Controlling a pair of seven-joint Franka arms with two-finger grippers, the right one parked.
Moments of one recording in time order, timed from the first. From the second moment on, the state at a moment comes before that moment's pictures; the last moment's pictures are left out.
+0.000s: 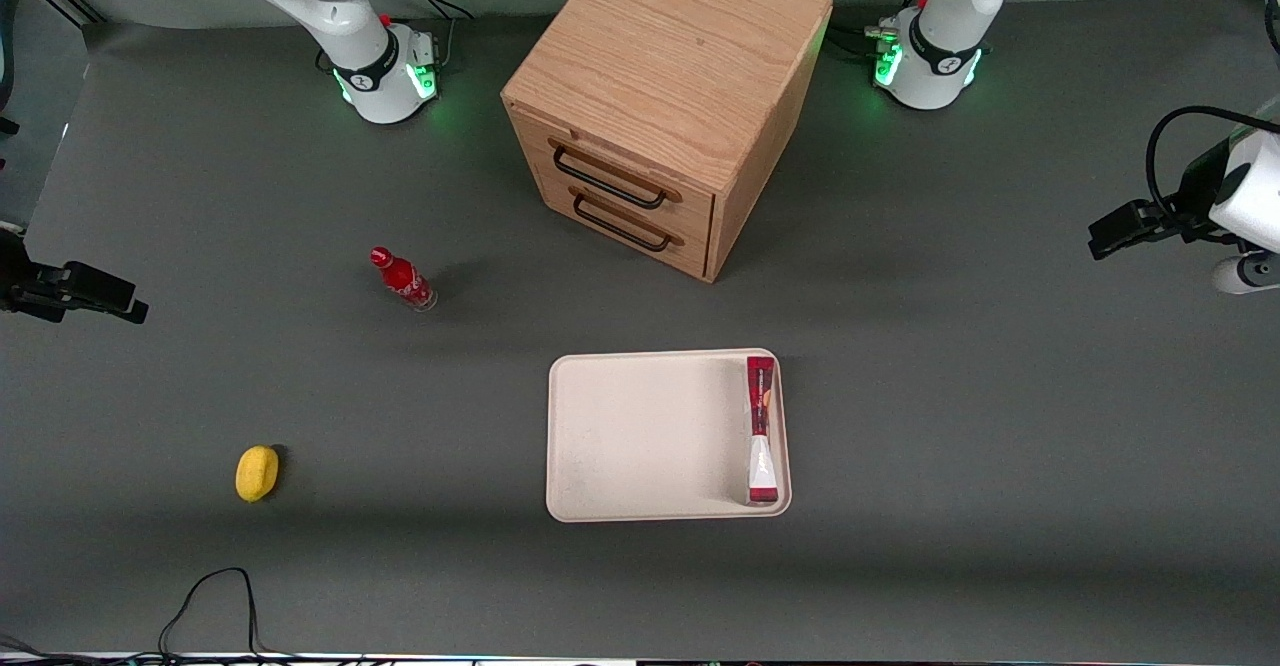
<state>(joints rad) 0.05 0.01 -0.09 -1.63 0.04 1.59 -0.21</state>
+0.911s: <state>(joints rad) 0.04 0.03 -0.07 -1.61 -0.01 1.60 -0.14</state>
